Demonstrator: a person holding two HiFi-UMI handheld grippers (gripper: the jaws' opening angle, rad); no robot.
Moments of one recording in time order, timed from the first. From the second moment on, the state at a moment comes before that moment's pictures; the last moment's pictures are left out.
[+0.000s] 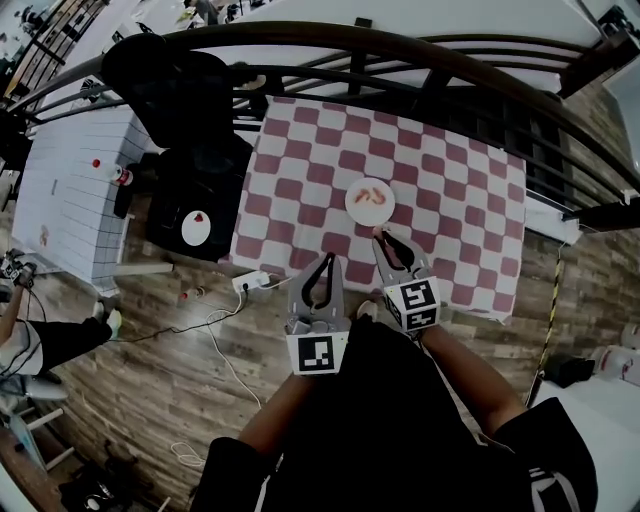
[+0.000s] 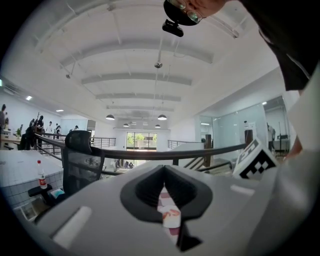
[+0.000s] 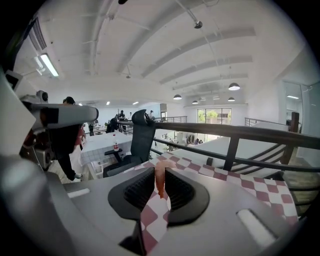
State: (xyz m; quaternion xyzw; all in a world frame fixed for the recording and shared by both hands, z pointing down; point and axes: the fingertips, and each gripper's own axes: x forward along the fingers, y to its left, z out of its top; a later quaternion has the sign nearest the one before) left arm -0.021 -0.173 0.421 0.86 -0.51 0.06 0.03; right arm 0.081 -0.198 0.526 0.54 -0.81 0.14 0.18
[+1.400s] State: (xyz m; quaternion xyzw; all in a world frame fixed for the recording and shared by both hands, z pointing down) left arm -0.029 -0.170 0.433 0.83 -0.55 0.07 0.06; right arm 0.098 -0.260 0.704 0.49 -0.77 0.24 0.32
